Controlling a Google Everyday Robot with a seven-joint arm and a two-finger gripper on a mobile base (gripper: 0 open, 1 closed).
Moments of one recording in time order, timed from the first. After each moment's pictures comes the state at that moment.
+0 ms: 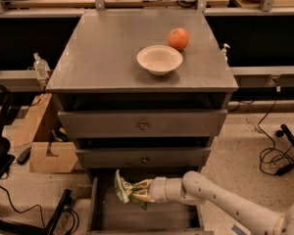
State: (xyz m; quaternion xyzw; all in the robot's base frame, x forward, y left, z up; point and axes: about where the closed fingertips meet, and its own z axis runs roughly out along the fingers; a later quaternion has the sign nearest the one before) arm 0.514 0.040 0.369 -0.54 0.63 0.35 0.43
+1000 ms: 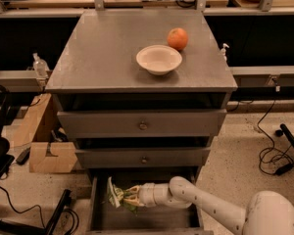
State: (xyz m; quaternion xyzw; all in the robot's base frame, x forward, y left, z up) arm 0.527 0.086 0.275 -0.54 0.63 0.38 0.41
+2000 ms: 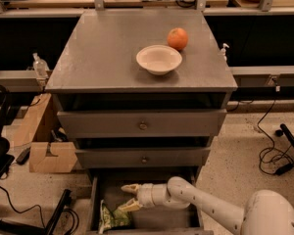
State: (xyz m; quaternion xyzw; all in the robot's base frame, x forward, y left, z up) arm 0.523 0.092 0.274 -0.54 0.63 0.39 0.41
